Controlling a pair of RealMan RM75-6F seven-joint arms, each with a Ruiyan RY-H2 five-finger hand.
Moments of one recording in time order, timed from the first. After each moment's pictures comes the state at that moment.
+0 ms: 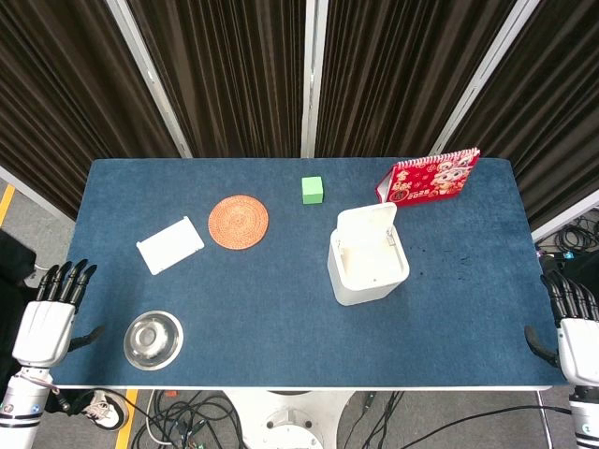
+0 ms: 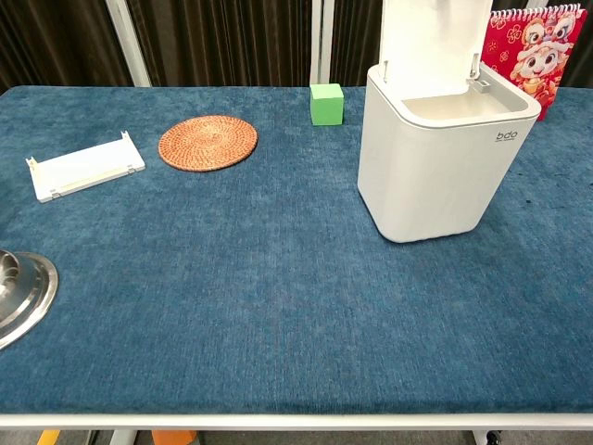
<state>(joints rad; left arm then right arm) -0.11 -1.23 -0.03 -1.56 1.58 1.55 0.16 0.02 -1.18 0.07 -1.46 -1.50 1.55 0.12</state>
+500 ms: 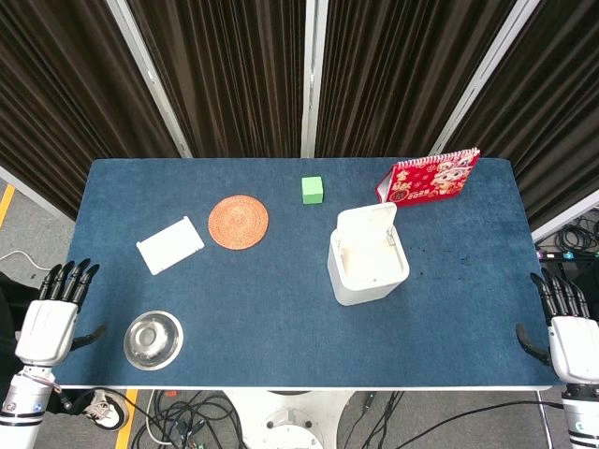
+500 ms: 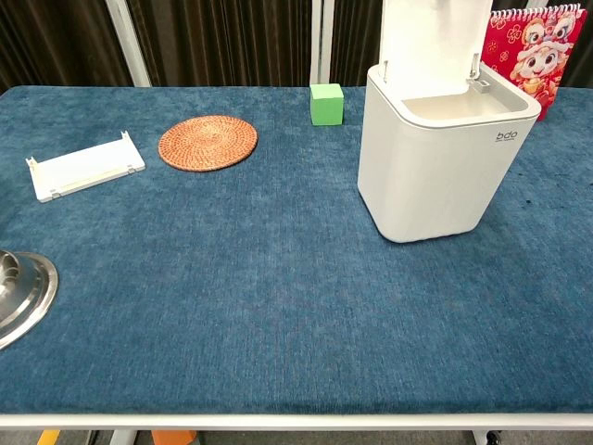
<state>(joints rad) -0.11 -1.24 -0.03 -1.57 1.57 1.53 0.18 0.03 -1.18 0.07 -1.48 -1.53 1.55 0.12</state>
